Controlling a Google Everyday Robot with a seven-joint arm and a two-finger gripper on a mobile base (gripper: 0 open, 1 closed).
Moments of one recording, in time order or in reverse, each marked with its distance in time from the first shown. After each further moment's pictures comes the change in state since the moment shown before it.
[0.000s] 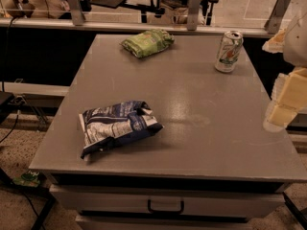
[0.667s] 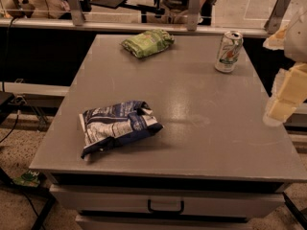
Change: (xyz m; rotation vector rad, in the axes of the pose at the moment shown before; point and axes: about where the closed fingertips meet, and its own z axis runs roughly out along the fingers) arm 0.002 -0.010 0.002 0.004 -0.018 0.012
